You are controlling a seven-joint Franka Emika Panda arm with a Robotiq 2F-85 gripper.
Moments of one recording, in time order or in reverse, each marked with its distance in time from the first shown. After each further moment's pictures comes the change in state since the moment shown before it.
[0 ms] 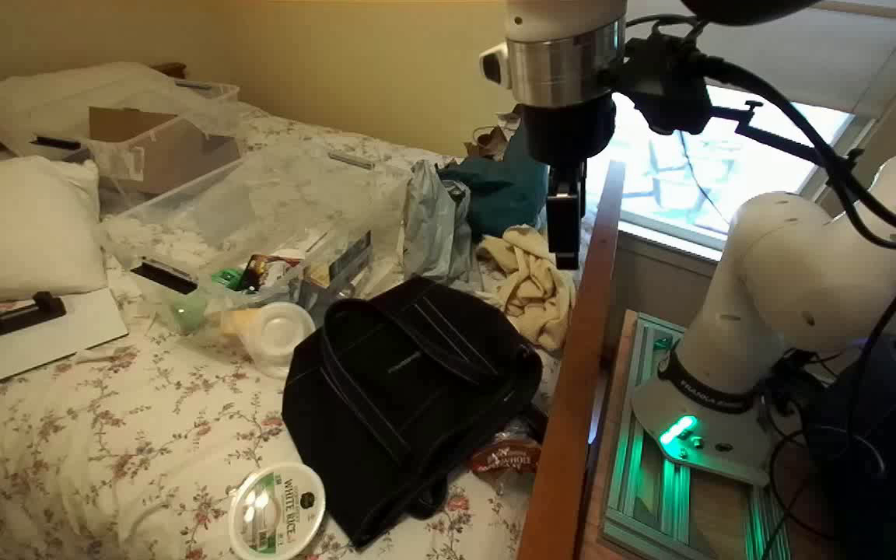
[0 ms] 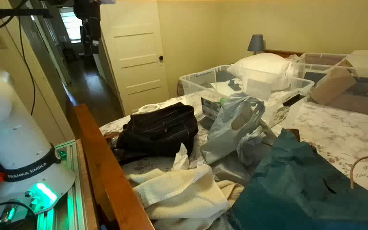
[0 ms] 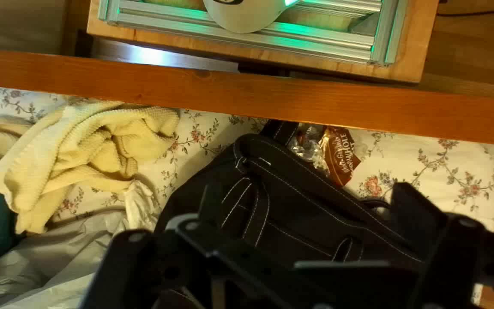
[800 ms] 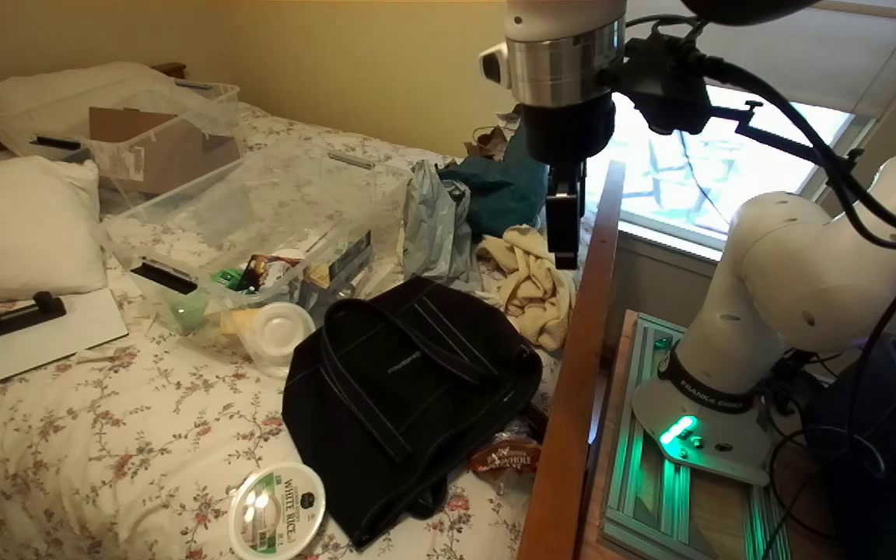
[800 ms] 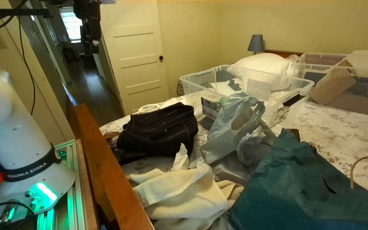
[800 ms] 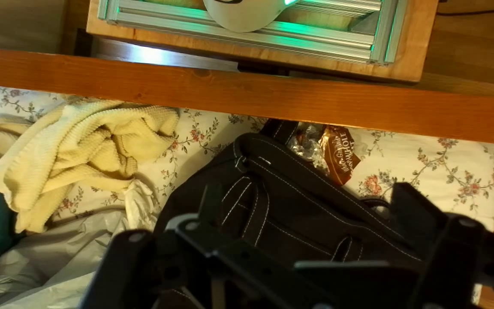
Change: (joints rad) arm 0.001 0.000 -0.001 0.000 0.000 0.003 0.000
